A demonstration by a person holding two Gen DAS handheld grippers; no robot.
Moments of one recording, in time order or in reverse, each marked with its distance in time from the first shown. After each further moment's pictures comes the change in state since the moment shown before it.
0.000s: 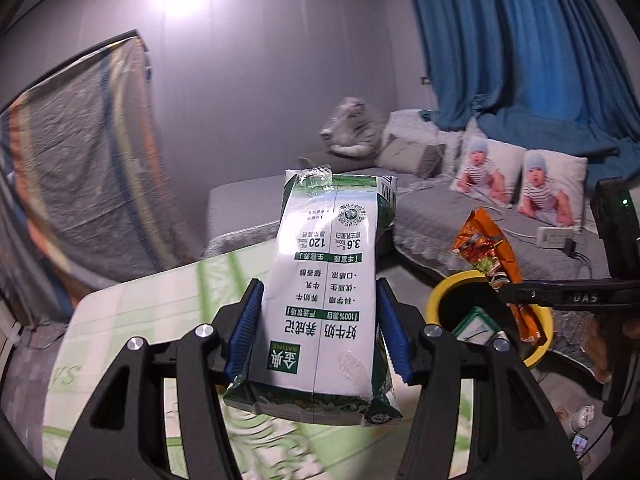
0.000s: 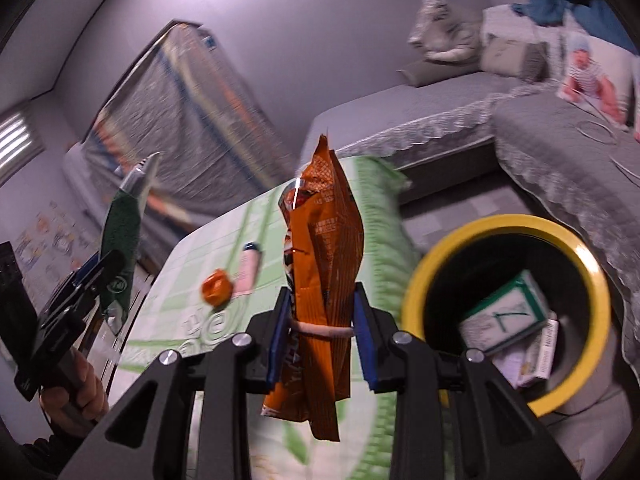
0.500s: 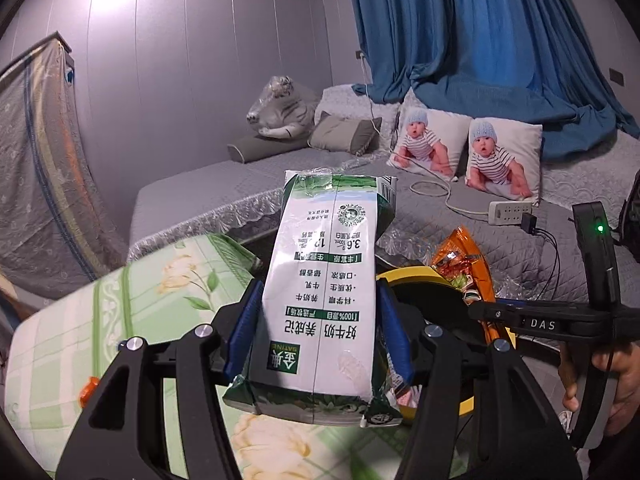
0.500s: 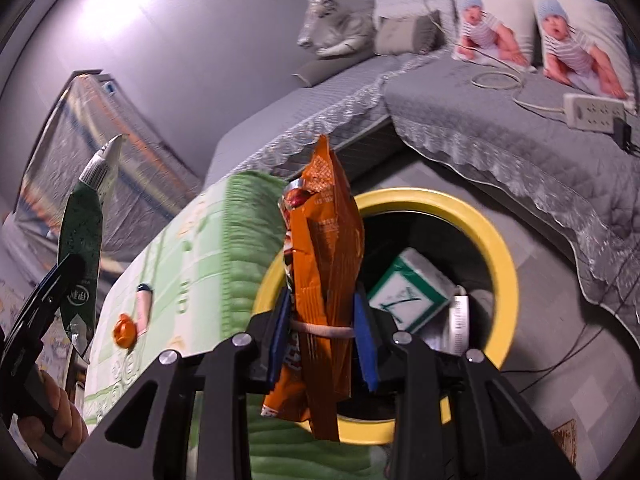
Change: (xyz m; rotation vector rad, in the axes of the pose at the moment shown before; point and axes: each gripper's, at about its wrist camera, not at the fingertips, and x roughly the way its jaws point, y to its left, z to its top) left arm 0.110 -0.115 0.012 0.076 0.083 -0.186; right arm 0.008 -0.127 -0.018 0.221 -0.037 -0.215
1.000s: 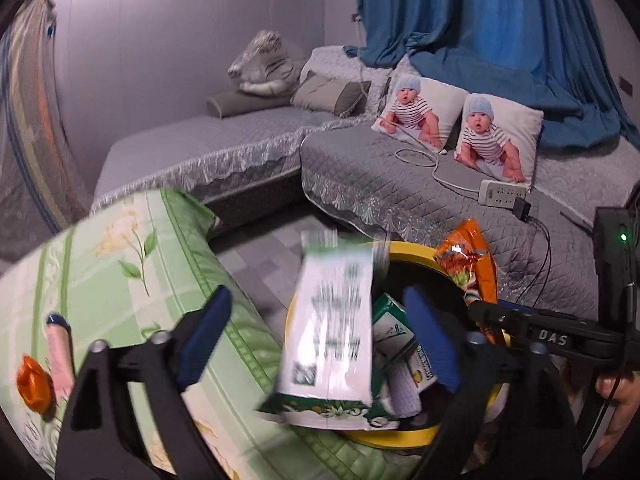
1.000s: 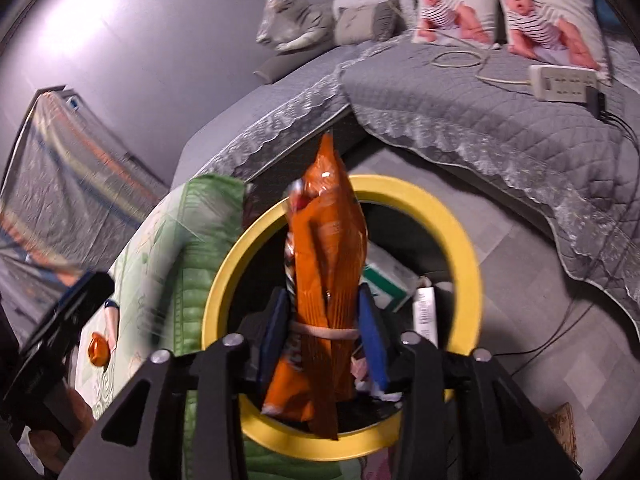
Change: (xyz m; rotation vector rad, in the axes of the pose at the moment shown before) left arm 0.085 -0.021 -0.013 -0.094 0.147 -0.084; right arm 0.008 -0.038 0.002 0.094 0.003 -0.107
